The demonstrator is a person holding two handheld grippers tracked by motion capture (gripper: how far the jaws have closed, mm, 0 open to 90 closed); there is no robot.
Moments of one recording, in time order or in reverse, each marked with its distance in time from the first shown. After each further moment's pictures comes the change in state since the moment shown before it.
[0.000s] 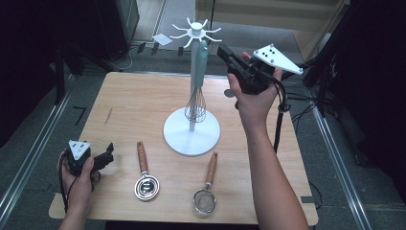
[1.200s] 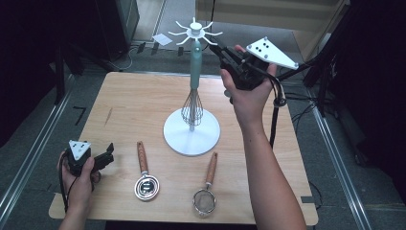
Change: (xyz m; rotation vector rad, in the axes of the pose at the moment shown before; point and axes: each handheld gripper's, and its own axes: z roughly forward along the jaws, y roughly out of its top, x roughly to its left) left arm -0.001 0.000 0.000 0.000 -0.003 0.006; right arm 0.016 0.012 0.008 -0.035 0.049 -0.050
